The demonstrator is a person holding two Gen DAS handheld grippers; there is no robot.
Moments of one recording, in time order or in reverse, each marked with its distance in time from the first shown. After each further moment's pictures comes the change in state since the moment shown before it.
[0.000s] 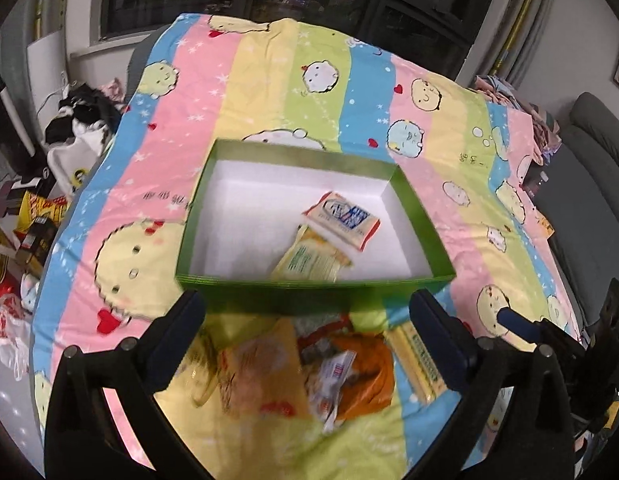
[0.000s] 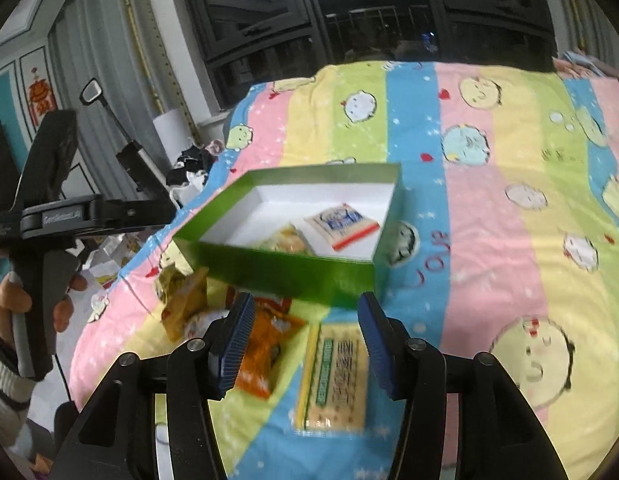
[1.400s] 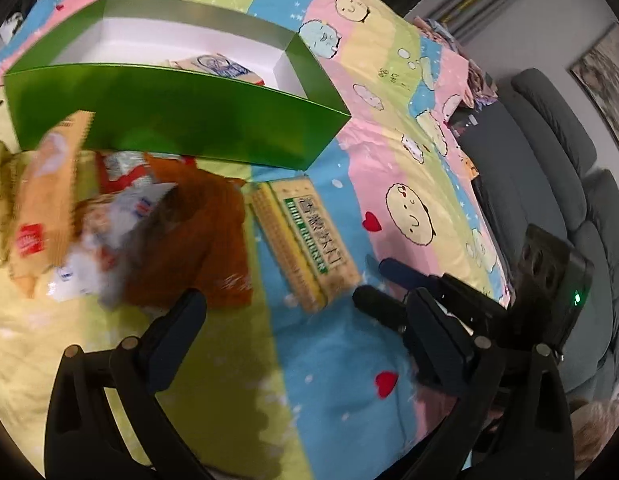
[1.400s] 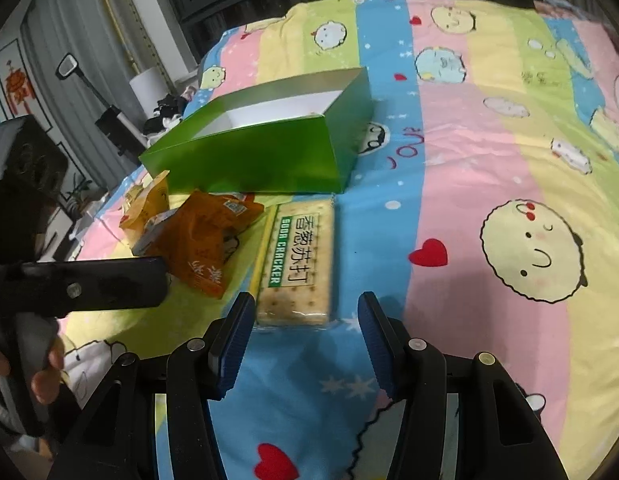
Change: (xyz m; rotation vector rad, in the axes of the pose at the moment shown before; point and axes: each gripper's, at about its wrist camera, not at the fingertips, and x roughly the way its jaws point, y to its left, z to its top) left arm 0.060 -0.077 -0.096 -0.065 0.231 -0.348; right arm 0.017 -0.030 -0.067 0.050 0.168 -0.027
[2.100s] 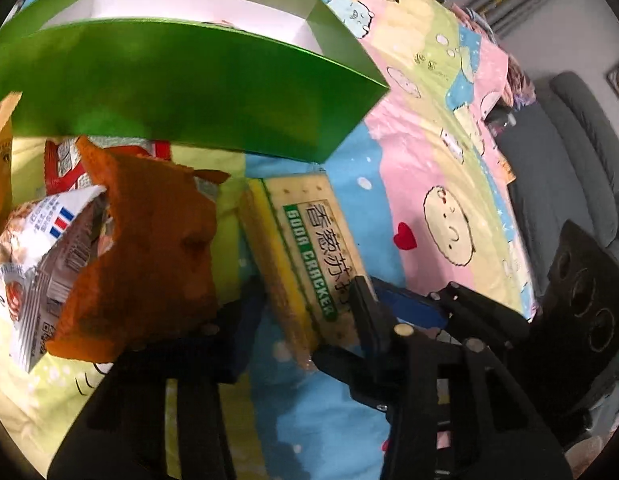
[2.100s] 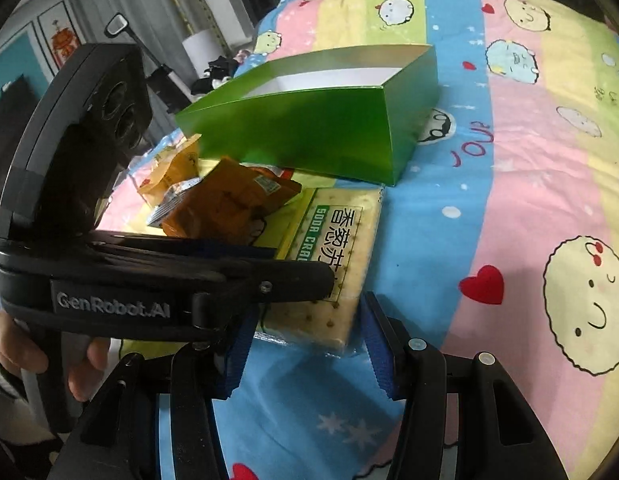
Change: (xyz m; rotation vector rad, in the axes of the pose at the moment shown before) left arm 0.038 0.007 0.012 -0.070 0.037 0.079; right arm 0.036 -0.001 0.010 -0.156 0.093 0.164
